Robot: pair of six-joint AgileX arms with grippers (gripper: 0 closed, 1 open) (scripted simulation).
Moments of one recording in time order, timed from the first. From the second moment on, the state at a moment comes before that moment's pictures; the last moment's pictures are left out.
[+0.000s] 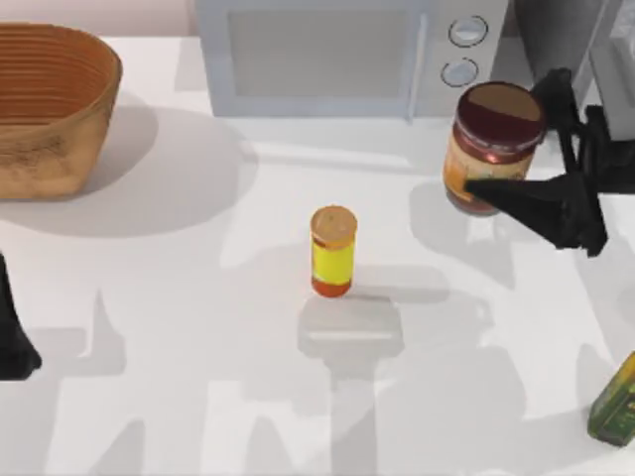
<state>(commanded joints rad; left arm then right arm) 0.00 0.00 0.00 0.00 0.00 0.00 0.10 1.91 0.82 1.22 -1.39 0.11</state>
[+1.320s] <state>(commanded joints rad) 0.00 0.00 0.00 0.00 0.00 0.00 0.04 0.77 0.29 0.45 -0.54 0.05</state>
